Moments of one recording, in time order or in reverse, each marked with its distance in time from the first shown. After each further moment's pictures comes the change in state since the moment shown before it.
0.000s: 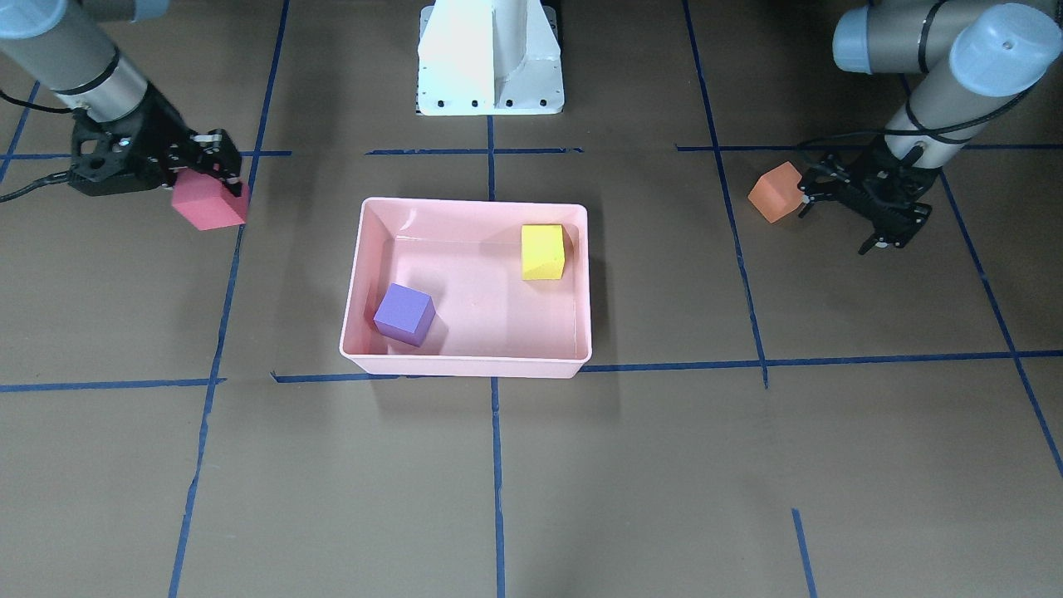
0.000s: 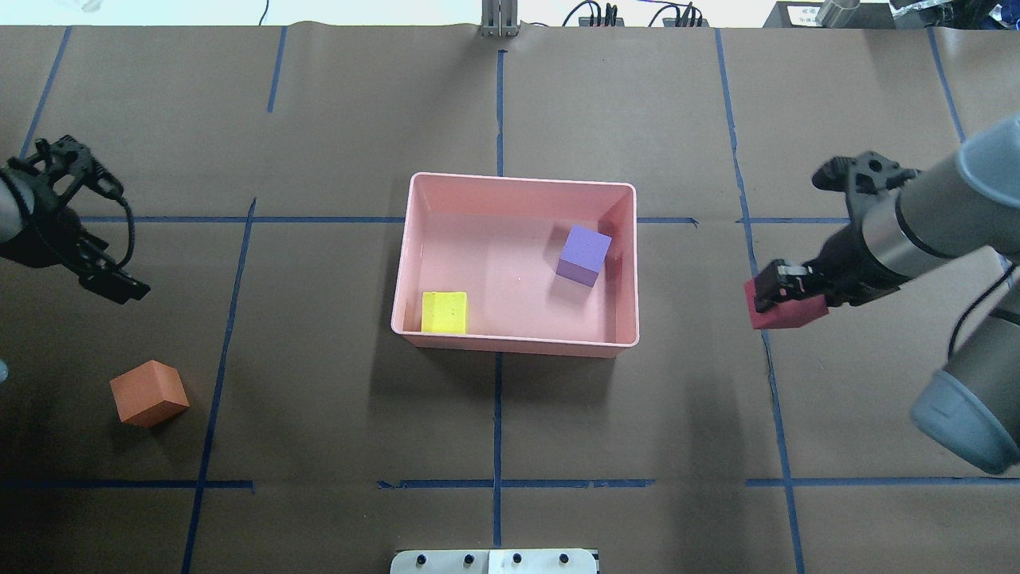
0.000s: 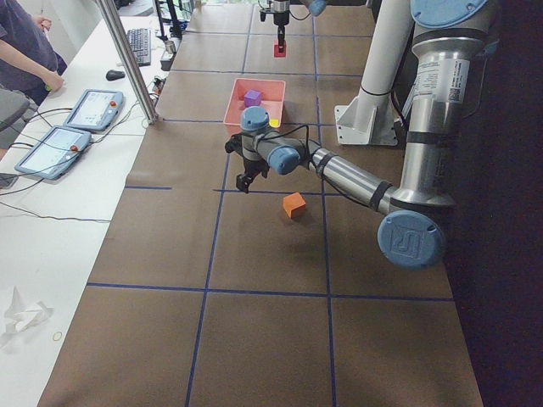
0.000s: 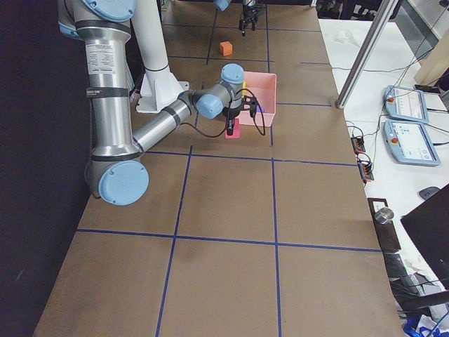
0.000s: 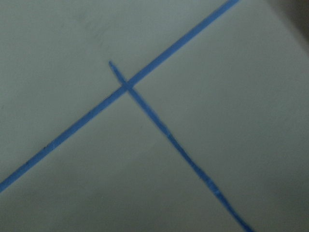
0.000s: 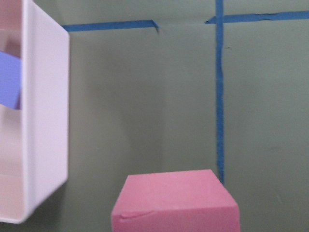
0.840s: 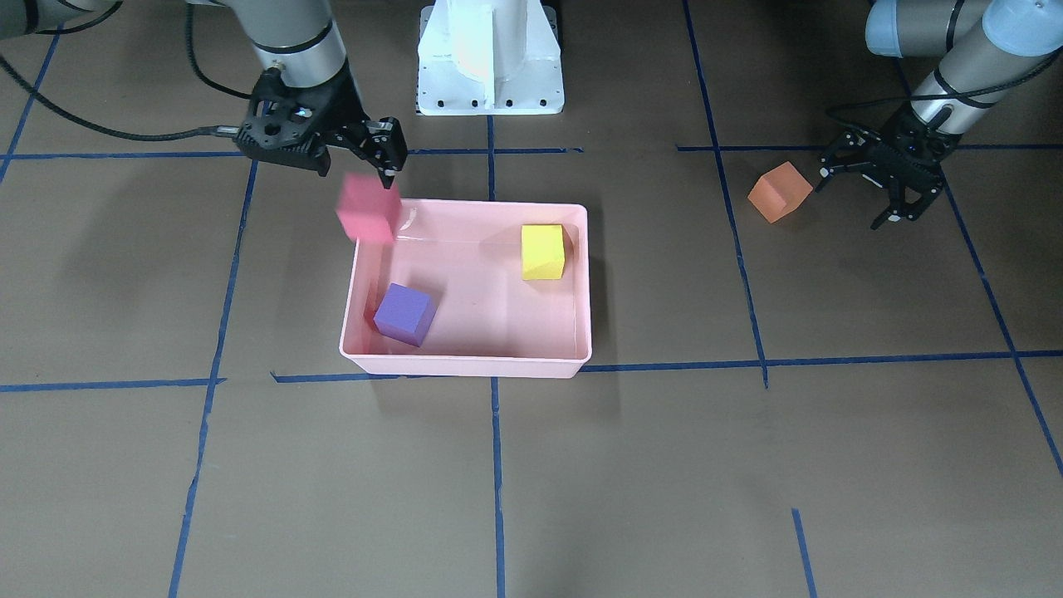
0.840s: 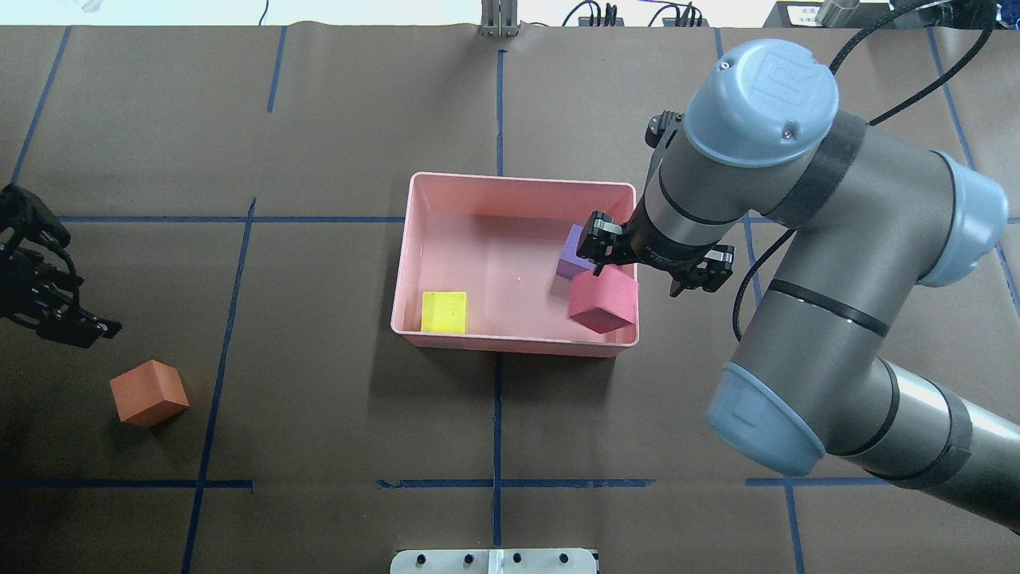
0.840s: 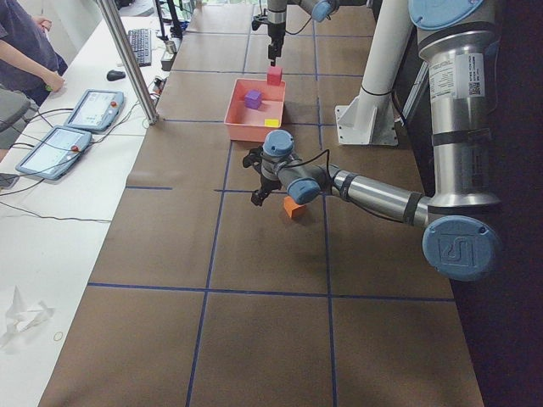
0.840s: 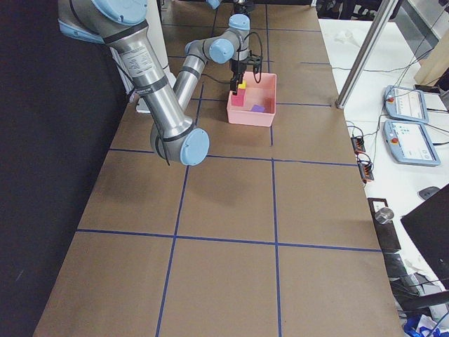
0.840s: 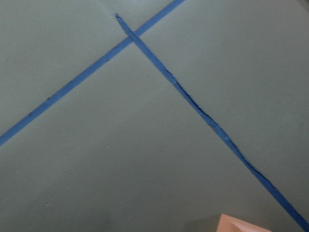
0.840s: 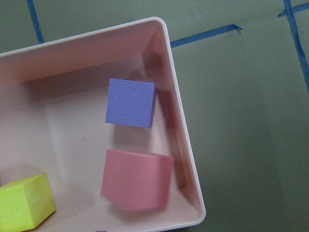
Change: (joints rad) left arm 0.054 0.138 -0.009 -0.263 0.007 -0.073; right arm -0.167 0.413 -0.089 -0.301 -0.189 0.345
